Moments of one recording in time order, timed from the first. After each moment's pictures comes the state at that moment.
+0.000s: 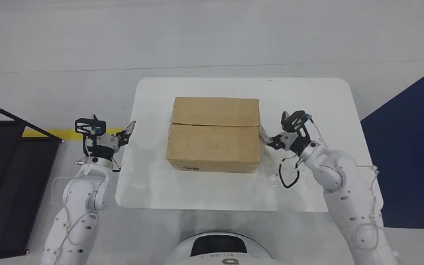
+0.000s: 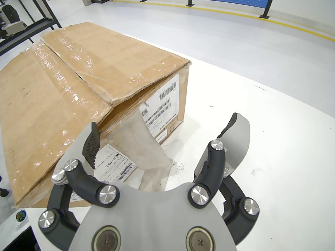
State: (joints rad) left arm 1.73 -1.15 -1.60 -1.80 1.33 0.00 0.00; right arm -1.50 -1.11 1.46 -1.63 -1.08 -0.59 0.20
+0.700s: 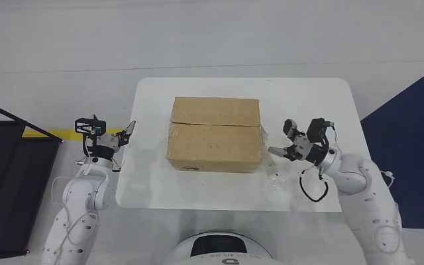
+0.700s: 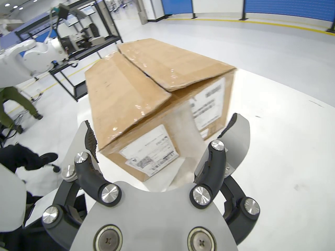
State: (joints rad) left arm 1.73 -1.15 -1.60 -1.80 1.33 0.00 0.00; right arm -1.55 -1.07 1.58 -1.61 -0.80 -0.87 0.27
